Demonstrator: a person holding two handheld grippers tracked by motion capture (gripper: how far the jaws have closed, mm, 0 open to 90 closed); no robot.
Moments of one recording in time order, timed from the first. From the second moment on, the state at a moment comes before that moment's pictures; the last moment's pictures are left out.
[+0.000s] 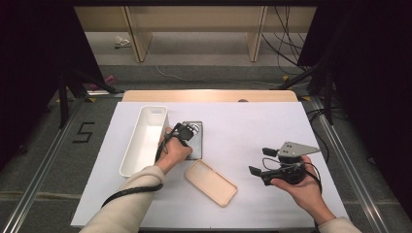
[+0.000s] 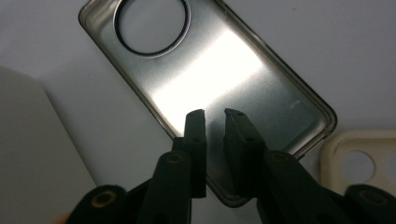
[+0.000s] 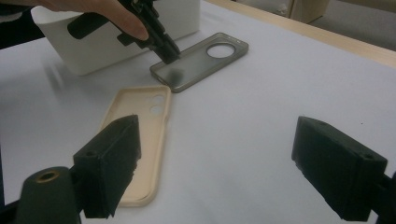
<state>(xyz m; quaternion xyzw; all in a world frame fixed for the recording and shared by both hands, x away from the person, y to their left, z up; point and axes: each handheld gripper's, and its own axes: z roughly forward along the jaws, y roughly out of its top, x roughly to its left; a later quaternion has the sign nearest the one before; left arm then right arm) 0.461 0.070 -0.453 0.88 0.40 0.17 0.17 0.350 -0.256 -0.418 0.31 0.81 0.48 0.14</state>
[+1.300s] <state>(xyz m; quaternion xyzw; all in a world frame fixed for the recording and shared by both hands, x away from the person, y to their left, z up) 0.447 0.038 -0.427 0.98 0.08 0.20 0.03 0.350 -0.256 -0.418 0.31 0.81 0.48 0.14</state>
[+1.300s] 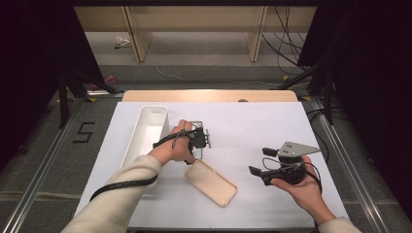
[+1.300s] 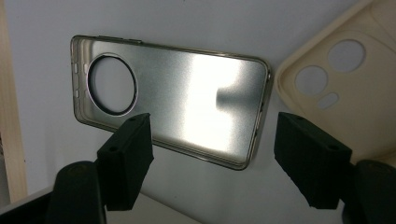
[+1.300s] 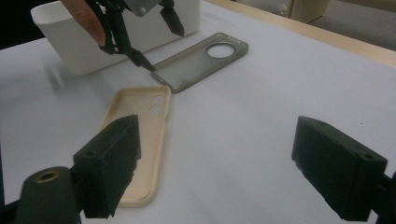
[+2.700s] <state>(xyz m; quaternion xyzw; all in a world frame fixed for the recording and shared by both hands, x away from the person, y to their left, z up) 0.457 0.036 -0.459 0.98 0.03 0.19 0.00 0.350 -0.256 -0.418 0.31 0.81 0.48 0.14</state>
